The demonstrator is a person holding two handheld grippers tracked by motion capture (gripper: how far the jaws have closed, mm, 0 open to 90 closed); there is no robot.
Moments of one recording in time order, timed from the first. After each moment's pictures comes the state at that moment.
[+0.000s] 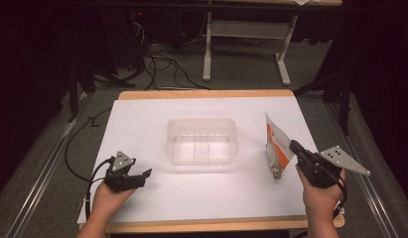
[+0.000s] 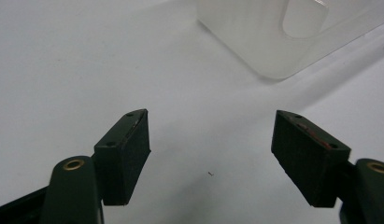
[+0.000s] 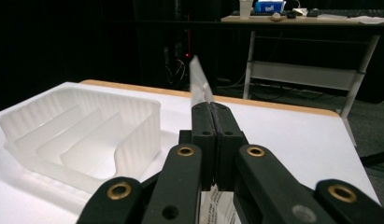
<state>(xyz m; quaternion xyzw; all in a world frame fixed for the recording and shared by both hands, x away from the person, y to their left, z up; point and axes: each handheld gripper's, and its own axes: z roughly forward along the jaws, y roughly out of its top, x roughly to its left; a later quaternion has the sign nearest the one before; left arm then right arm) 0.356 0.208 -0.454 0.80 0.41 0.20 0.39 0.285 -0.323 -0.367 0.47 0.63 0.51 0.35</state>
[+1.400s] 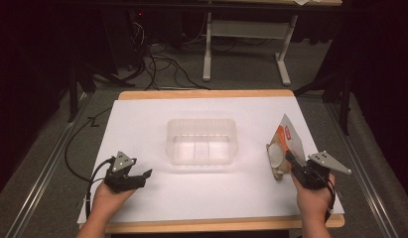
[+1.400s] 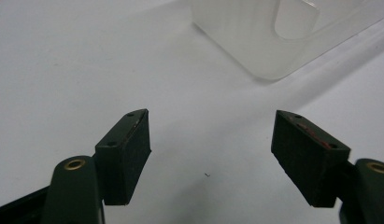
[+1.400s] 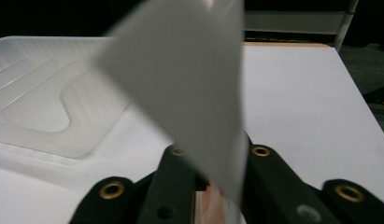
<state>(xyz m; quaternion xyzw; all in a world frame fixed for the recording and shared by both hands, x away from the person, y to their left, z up) 0.354 0.207 -0.452 0.81 0.40 0.20 0.39 0.302 -0.330 -0.417 0.54 0.64 0.45 0.31</state>
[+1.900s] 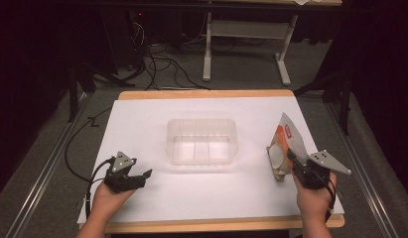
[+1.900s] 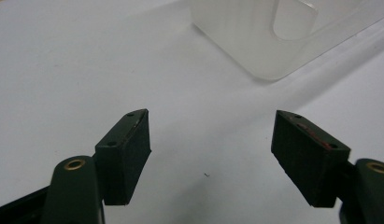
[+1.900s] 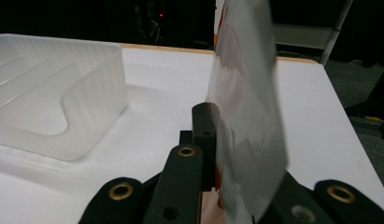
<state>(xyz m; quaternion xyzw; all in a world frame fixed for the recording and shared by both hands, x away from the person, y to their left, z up) 0.354 0.208 -0.452 0.81 0.40 0.20 0.39 0.298 -0.324 -0.407 0.53 0.64 0.44 0.34</state>
